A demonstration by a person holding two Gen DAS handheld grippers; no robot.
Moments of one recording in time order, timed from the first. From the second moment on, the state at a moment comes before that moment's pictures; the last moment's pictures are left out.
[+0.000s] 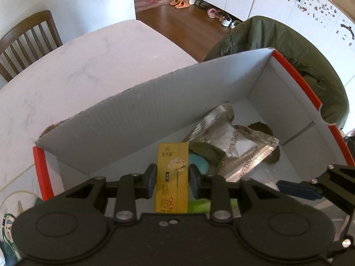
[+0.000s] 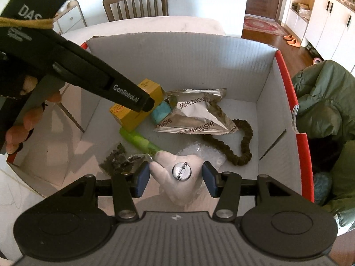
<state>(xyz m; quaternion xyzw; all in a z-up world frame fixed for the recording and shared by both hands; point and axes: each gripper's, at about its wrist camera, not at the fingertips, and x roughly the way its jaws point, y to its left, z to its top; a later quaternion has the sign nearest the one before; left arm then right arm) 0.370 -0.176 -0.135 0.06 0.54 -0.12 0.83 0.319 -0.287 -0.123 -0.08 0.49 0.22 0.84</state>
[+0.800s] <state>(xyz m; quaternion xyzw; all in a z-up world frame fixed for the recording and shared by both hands) 0.361 -0.164 -0.126 0.02 0.52 -0.10 0.85 0.298 -0.324 -0.081 -0.02 0.43 0.20 0.88</state>
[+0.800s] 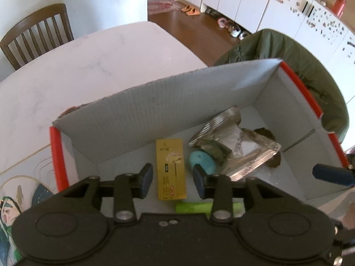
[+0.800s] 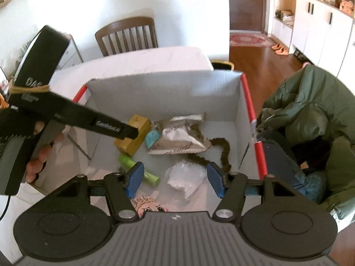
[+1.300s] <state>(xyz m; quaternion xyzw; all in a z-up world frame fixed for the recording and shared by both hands) 0.296 -0.134 -0.069 -0.01 0.45 -0.11 0.88 0.272 -0.318 -0.044 0.01 0.39 0.20 0.90</state>
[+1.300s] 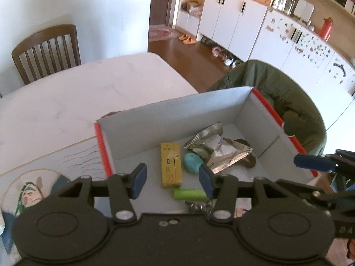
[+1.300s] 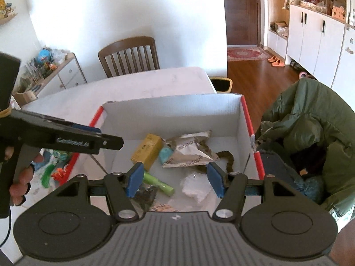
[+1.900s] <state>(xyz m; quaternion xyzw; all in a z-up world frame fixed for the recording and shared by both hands) 0.224 -0.057 -0.027 -0.03 0.39 -0.13 0.91 0.227 -0.258 -0.014 0.03 0.36 0.20 0.91</state>
